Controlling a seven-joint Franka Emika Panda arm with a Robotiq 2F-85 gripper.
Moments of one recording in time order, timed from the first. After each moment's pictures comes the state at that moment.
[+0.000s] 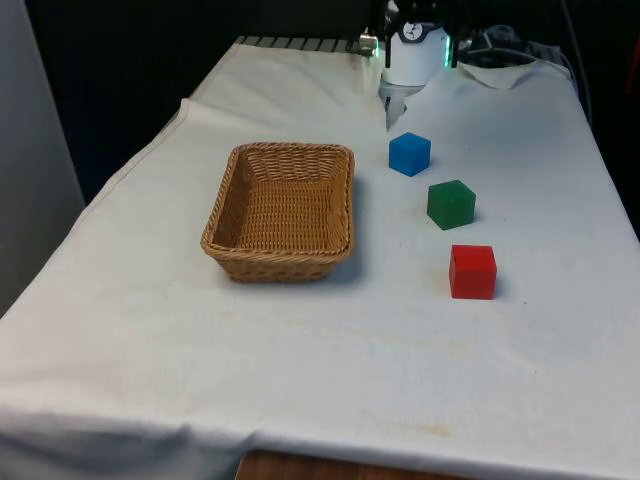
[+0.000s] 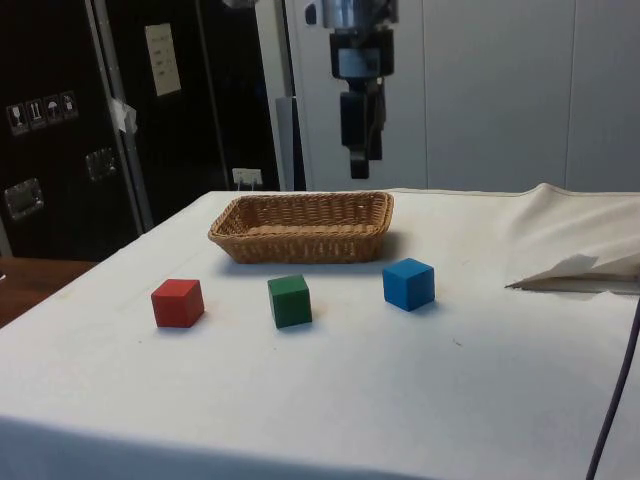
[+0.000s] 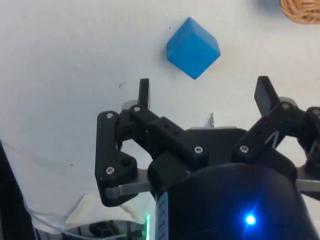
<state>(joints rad) 0.33 -0.27 -0.30 -2.63 -0.11 2.41 0.05</state>
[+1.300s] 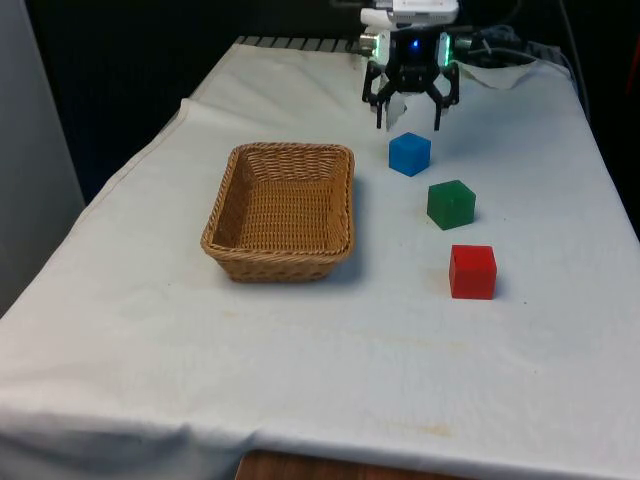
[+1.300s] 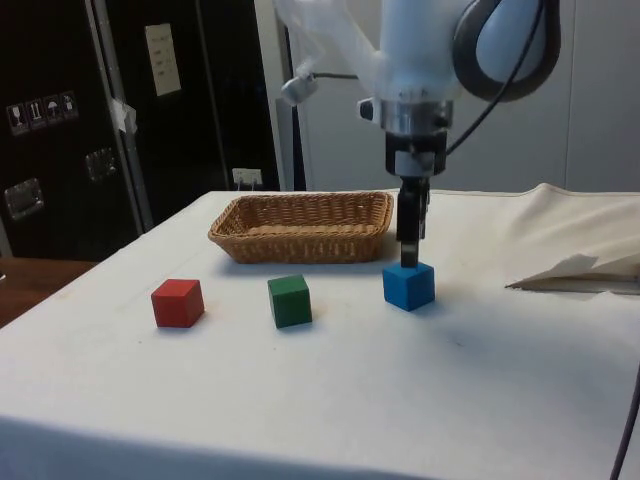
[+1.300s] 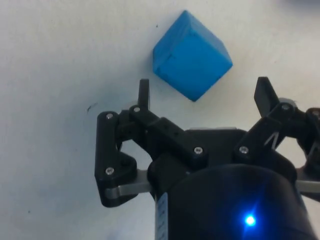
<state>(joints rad) 0.32 -0.06 -0.32 -2.86 -0.14 2.88 0.06</state>
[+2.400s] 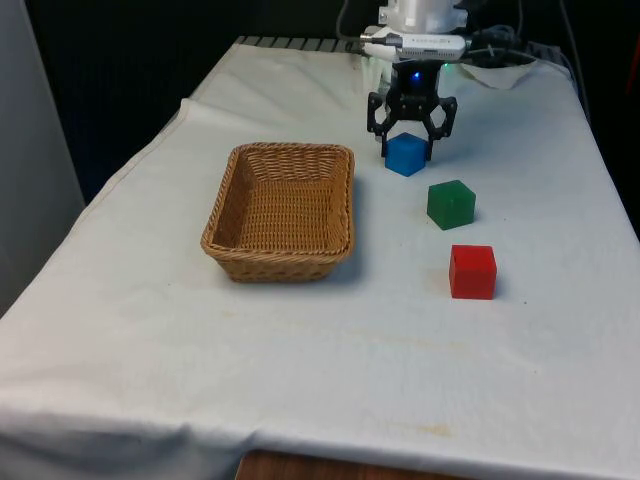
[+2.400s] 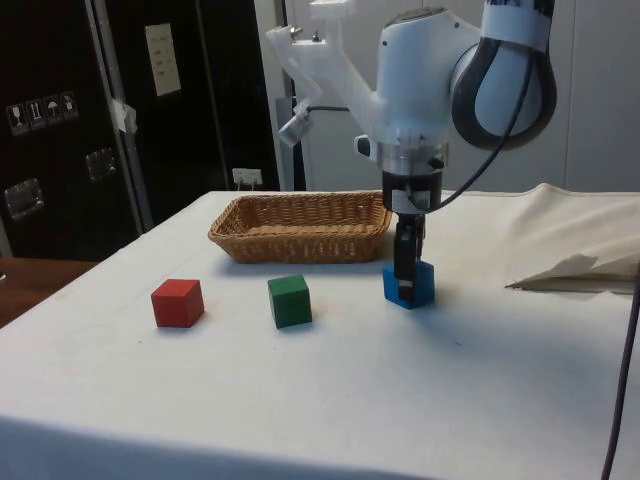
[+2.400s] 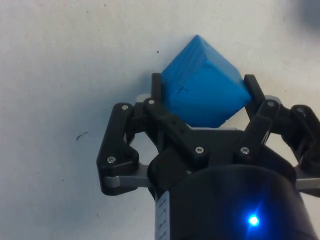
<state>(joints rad) 0.32 0.14 -0.29 -2.83 -0.14 3.05 0.09</state>
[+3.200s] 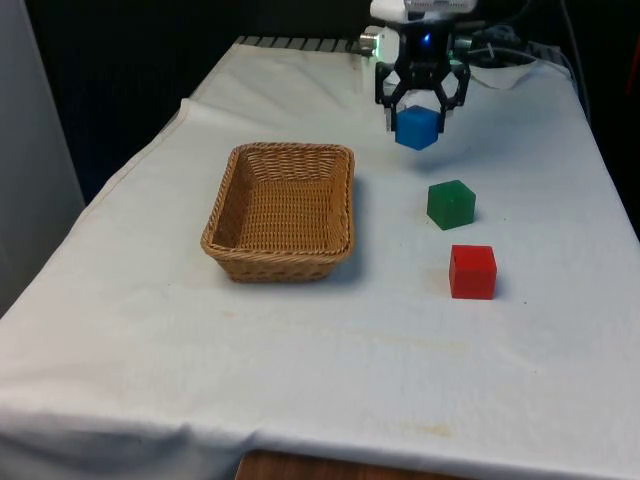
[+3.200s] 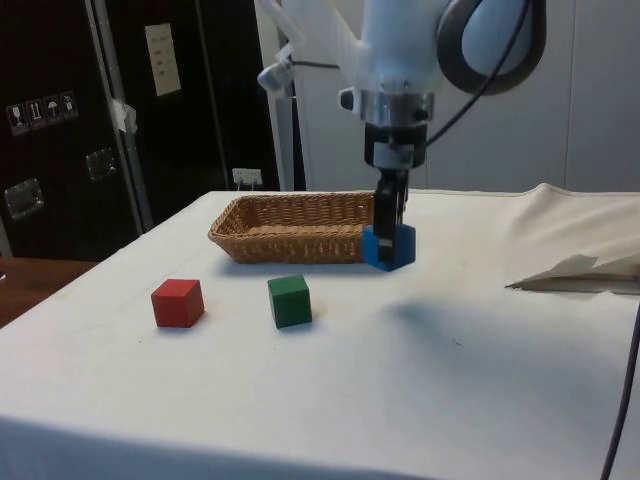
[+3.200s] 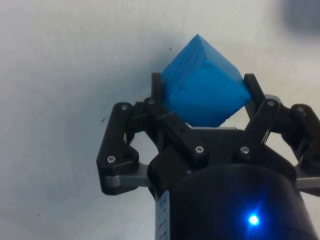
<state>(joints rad) 0.33 -0.06 -0.29 -2.81 -0.14 2.86 0.09</state>
